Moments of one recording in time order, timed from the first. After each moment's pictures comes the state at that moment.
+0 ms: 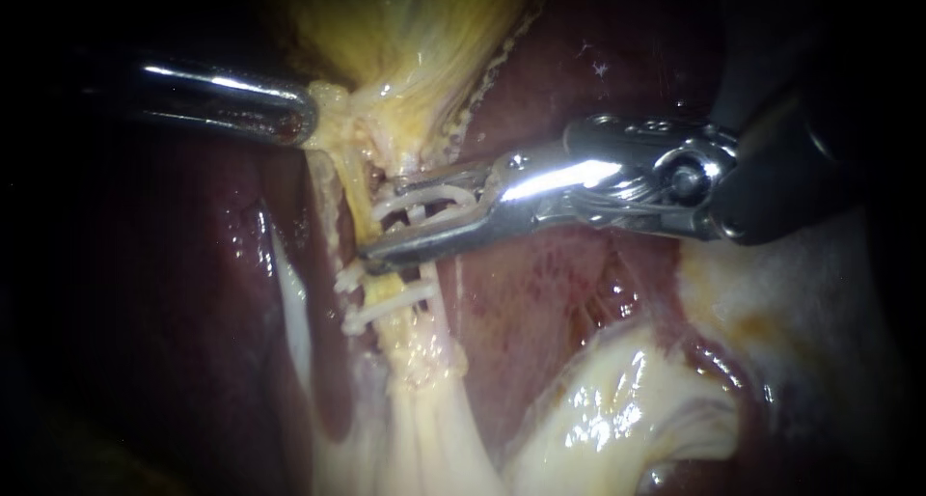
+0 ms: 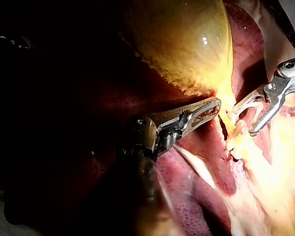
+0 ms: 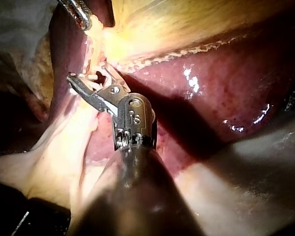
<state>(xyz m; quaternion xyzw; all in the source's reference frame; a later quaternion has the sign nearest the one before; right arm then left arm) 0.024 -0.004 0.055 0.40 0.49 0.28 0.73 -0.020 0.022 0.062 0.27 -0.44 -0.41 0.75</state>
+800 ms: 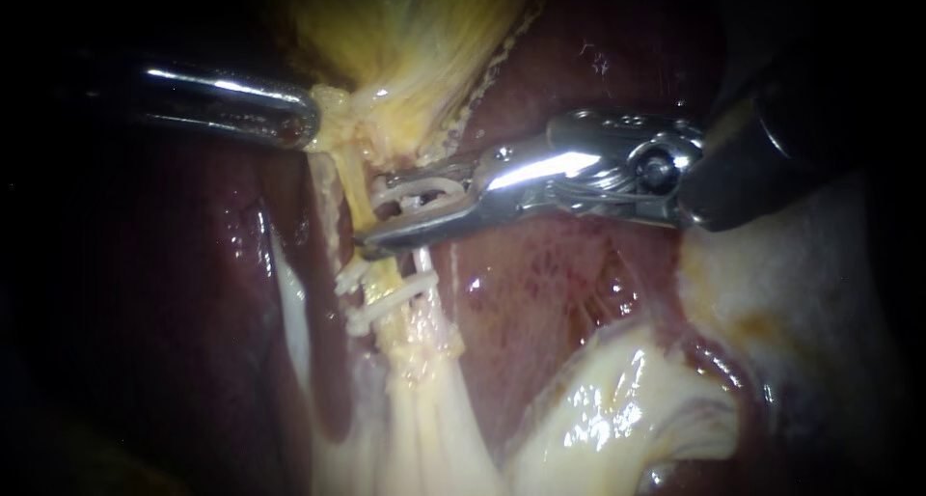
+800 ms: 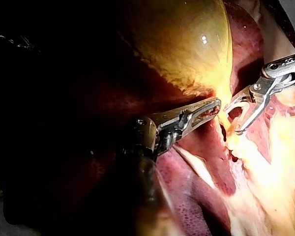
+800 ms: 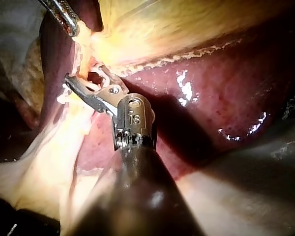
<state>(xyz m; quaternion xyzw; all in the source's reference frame) 0.026 -0.003 0.059 0.39 0.49 0.28 0.73 -0.020 0.022 0.062 0.27 -0.44 -0.41 0.75</state>
